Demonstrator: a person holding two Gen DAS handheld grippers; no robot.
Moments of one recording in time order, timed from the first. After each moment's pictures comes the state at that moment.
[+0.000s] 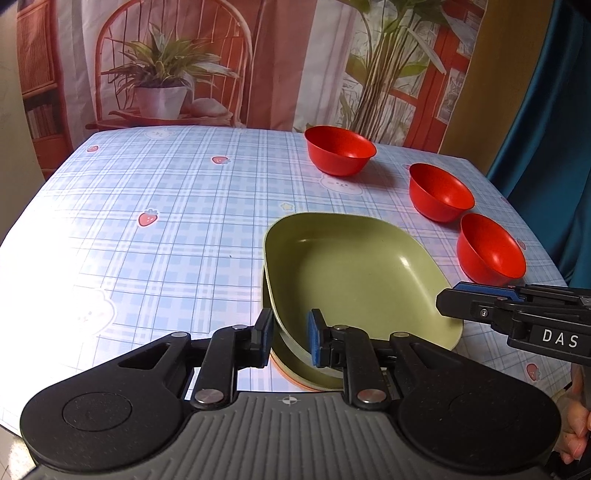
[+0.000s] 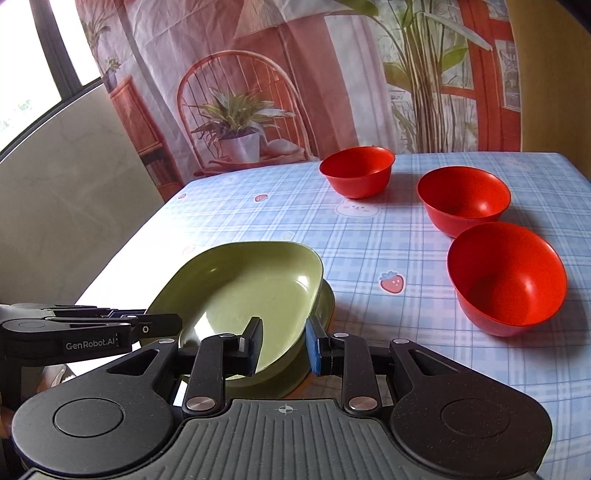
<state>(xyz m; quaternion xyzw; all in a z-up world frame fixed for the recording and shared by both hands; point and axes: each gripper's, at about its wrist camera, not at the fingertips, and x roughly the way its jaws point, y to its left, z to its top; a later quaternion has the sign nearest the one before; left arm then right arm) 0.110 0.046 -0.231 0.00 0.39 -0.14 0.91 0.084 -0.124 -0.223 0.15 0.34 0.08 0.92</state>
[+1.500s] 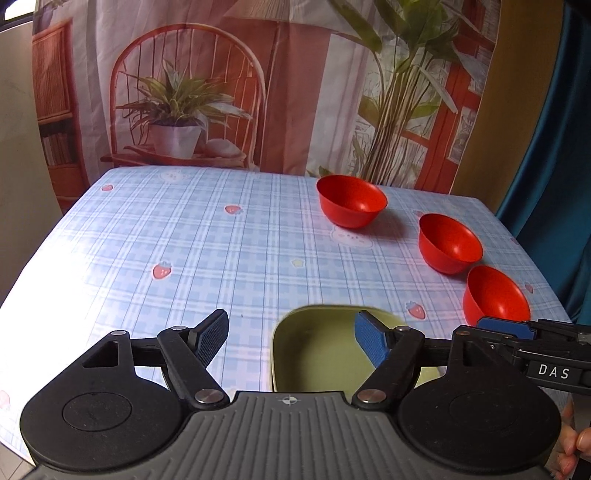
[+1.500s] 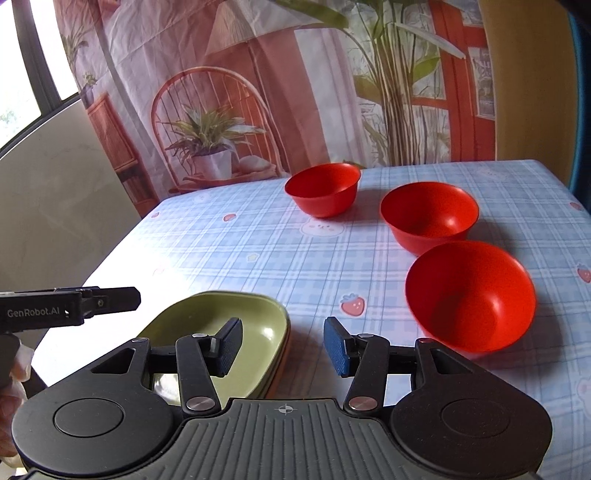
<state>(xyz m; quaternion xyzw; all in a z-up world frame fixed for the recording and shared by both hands) 0.133 0.047 -0.188 0.00 0.35 -0.11 0.93 0.095 -0.153 -0.217 0.14 0.33 0.04 0.93</state>
